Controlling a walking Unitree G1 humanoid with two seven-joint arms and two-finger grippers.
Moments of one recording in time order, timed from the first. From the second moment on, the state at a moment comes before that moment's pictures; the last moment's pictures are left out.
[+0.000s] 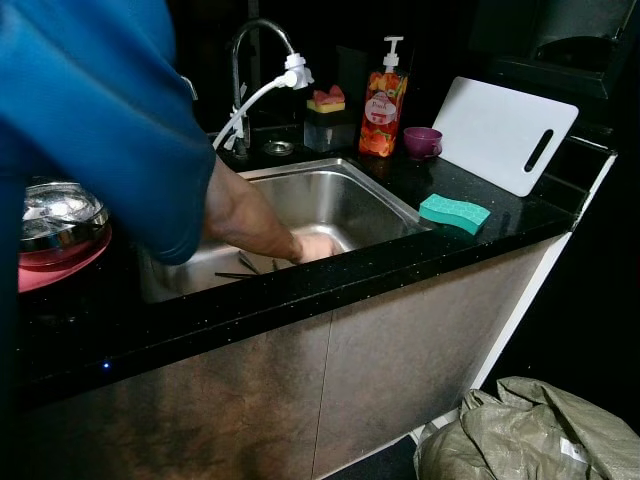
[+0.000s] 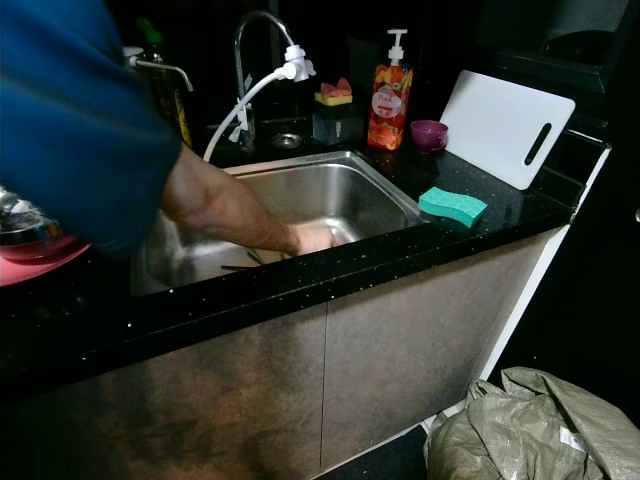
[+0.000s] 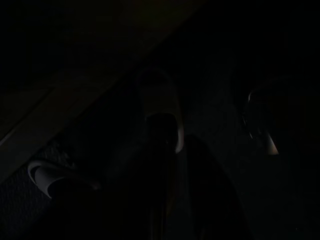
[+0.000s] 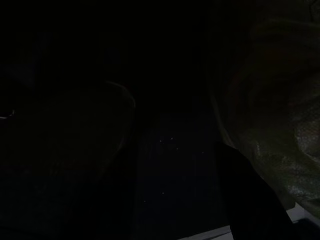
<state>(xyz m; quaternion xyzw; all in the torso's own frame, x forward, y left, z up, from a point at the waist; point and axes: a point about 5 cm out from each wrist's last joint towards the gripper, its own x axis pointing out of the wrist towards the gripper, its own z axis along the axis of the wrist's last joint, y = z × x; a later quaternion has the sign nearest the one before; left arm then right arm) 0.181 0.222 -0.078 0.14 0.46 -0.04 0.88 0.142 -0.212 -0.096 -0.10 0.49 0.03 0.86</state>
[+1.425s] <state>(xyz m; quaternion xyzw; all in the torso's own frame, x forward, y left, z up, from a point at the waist) 0.191 0.224 -0.071 0.12 0.42 -0.02 0.90 0.186 -0.223 -0.072 -0.09 0.41 0.00 0.91</state>
